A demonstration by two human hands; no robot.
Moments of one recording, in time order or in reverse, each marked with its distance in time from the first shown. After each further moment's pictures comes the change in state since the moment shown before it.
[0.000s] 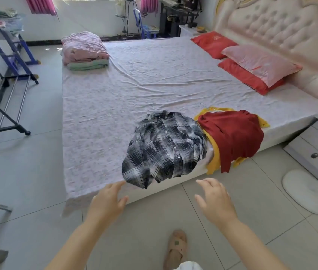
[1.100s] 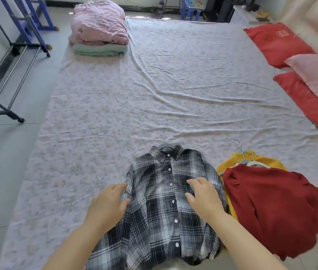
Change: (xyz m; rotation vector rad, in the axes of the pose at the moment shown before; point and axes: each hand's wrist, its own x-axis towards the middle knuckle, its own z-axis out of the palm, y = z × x) left_hand 0.421 0.078 -0.012 0.025 -0.075 -0.180; right_hand 0.517 0.018 0.025 -0.106 -0.352 -0.170
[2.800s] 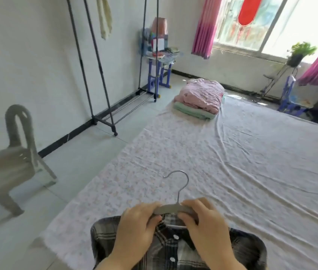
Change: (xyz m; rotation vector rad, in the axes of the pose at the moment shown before) left_hand -0.045 0.046 -0.039 -0.312 0.934 -0.047; right_hand 0.009 -0.129 -0.092 0.261 0.357 -0.880
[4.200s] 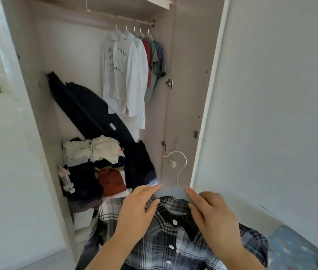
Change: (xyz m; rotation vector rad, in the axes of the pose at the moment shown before) left_hand -0.668 -0.138 -0.690 0.935 1.413 -1.311; right_hand -0.409 -0.937 0.320 1.020 -0.485 -1.875
